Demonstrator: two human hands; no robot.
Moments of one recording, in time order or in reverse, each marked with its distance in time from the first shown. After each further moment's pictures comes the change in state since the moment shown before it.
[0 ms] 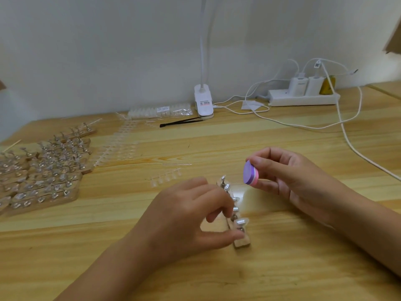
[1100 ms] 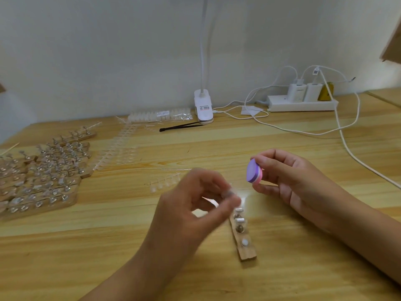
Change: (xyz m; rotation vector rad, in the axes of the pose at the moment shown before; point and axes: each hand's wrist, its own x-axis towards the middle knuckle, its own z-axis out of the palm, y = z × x) left_hand 0.002 0.016 0.010 -0.768 0.299 -0.425; right_hand 0.000 -0.003 0.002 0.056 0.063 -0.024
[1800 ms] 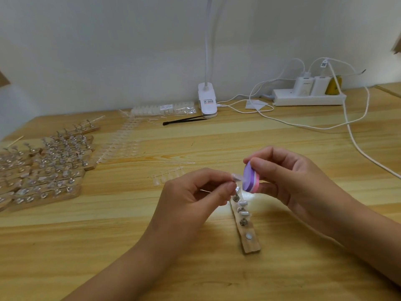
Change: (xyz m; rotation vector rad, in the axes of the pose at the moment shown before) left_hand 0.007 -0.011 -0.002 -0.013 0.013 -0.137; right_hand -0.015 0.002 0.017 -0.028 -0.125 -0.085
